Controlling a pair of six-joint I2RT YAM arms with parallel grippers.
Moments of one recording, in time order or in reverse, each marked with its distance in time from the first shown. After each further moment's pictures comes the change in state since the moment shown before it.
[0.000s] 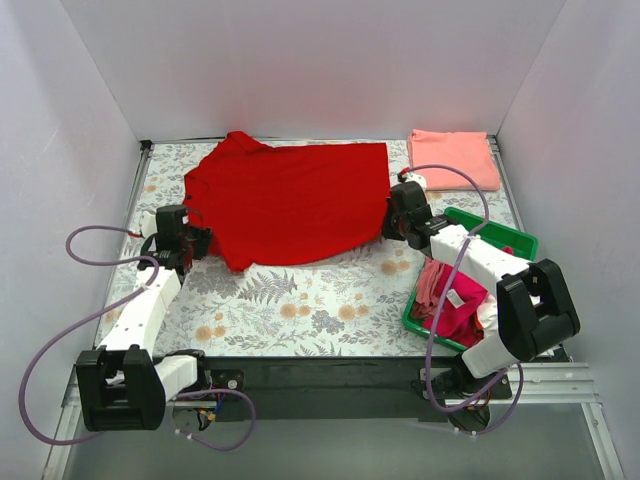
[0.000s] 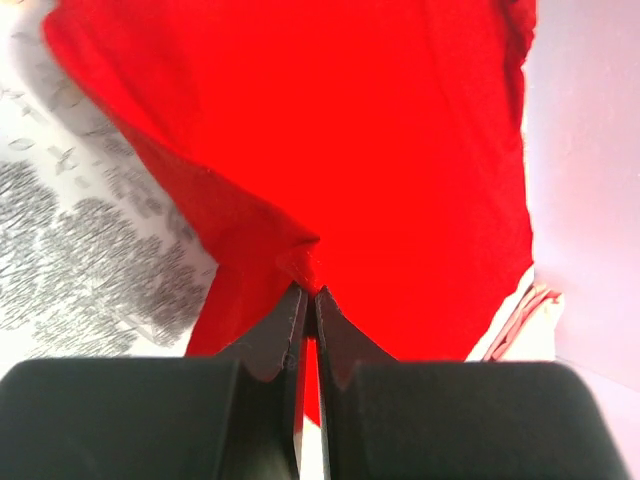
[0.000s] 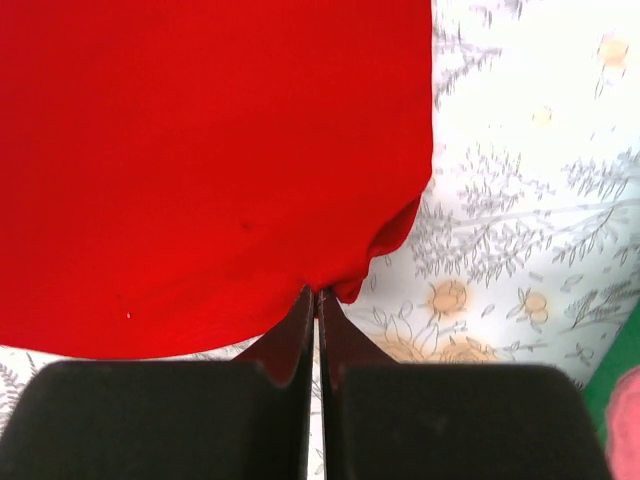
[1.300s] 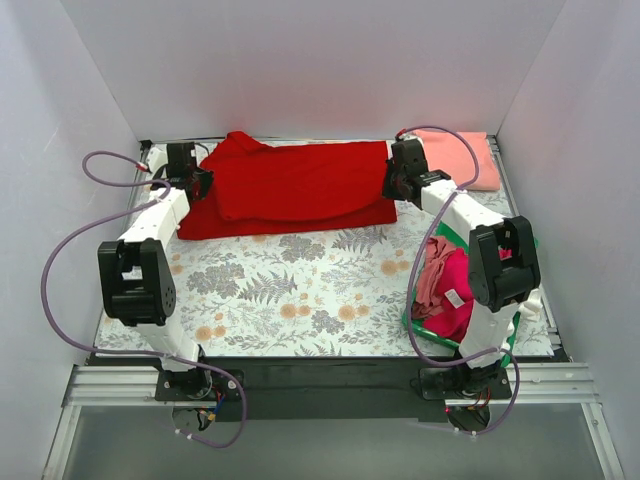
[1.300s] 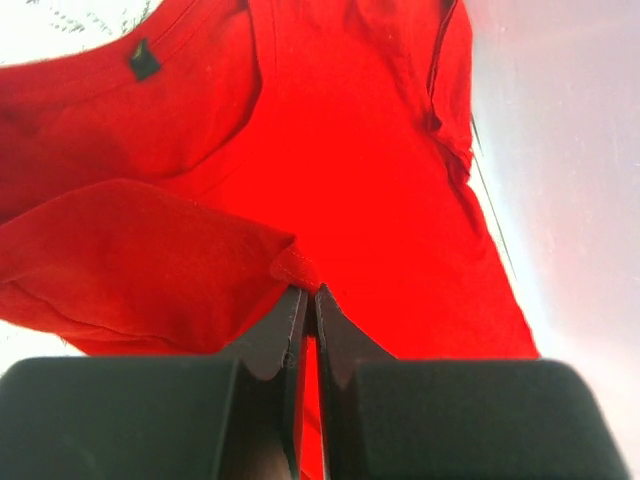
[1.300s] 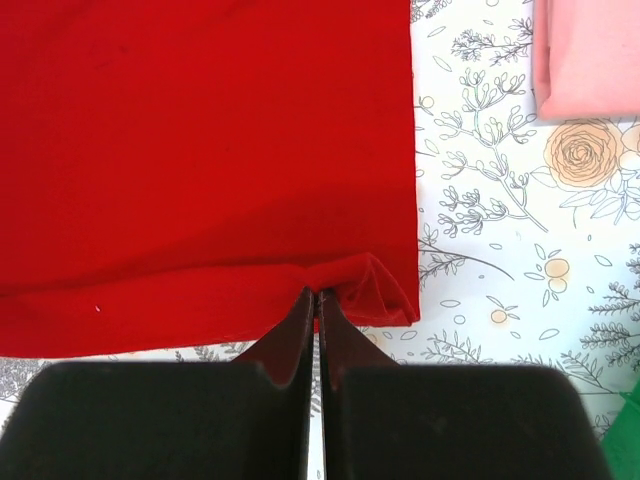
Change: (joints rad) left arm 0.000 0.613 0.598 0.026 -0.097 0.114; right arm -0.131 0.341 0.466 -0.101 -0.055 -0.143
